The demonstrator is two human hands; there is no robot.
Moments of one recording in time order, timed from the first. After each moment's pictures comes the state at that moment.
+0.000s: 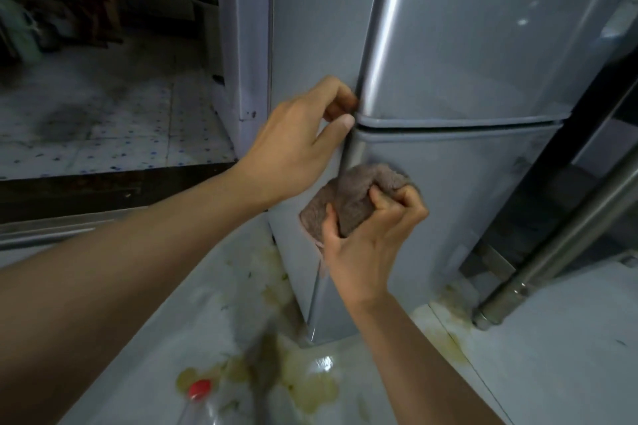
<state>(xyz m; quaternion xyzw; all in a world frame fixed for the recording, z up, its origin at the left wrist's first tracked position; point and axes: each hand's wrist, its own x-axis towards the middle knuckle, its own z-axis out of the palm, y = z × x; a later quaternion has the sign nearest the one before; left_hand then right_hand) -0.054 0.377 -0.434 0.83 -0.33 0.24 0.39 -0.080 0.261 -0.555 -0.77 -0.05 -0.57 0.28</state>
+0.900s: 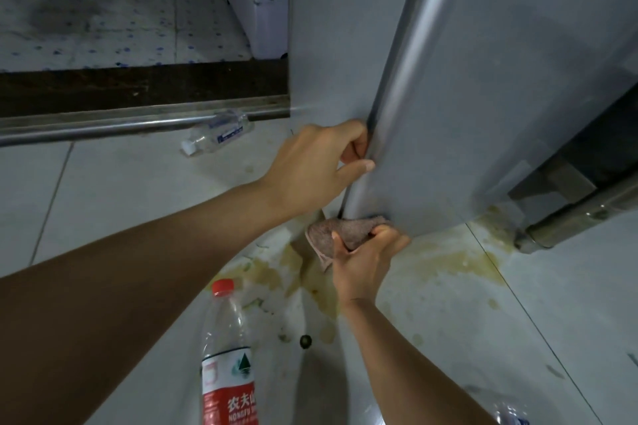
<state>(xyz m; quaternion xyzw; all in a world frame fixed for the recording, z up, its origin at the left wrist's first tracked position) -0.061 0.380 -0.599 0.89 -0.29 0.09 0.34 -0.116 0.276 -0.760 -0.85 0.17 -0.29 0.40</state>
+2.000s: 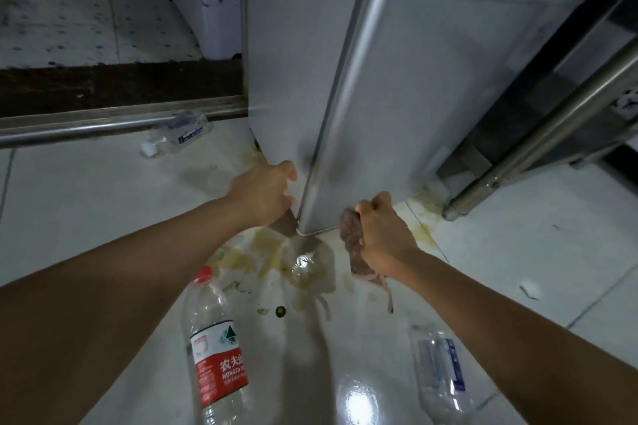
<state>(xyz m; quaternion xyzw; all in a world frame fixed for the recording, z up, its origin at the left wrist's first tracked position) -0.080 0.403 -0.630 0.94 -0.20 -0.12 0.23 -0.163 0.214 -0.626 -0.99 0.05 0.12 0.07</state>
